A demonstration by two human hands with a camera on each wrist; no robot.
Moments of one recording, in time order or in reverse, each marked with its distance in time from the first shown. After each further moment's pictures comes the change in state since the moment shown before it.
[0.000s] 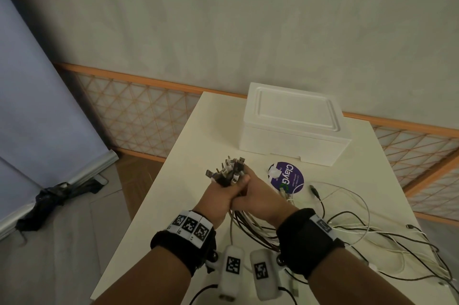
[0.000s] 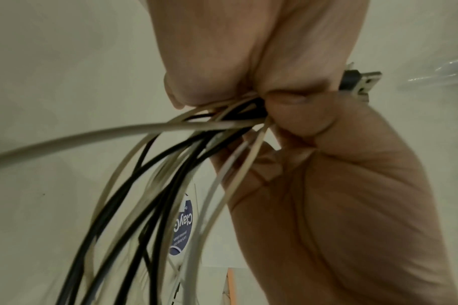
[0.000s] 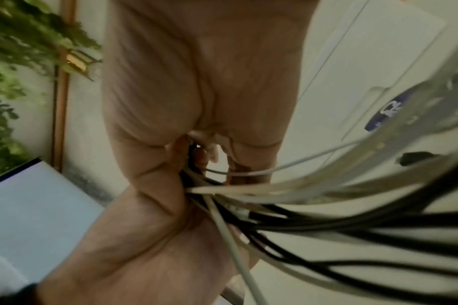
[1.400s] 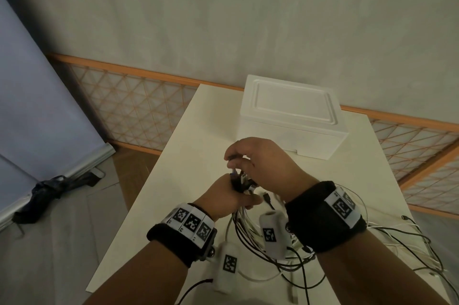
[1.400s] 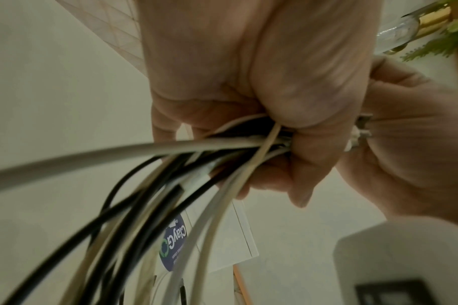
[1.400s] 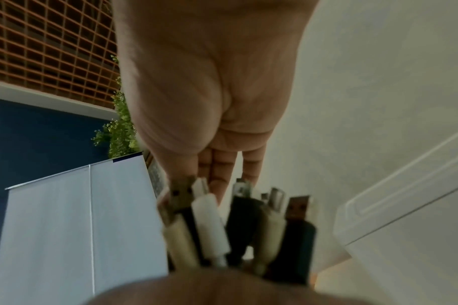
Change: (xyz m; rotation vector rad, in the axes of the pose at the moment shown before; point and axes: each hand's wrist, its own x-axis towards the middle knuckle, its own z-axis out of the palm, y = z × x) left_hand -0.012 0.018 0.015 0.596 -0.272 0.010; right_hand -0.008 -0.084 -0.030 -0.694 0.053 -0.190
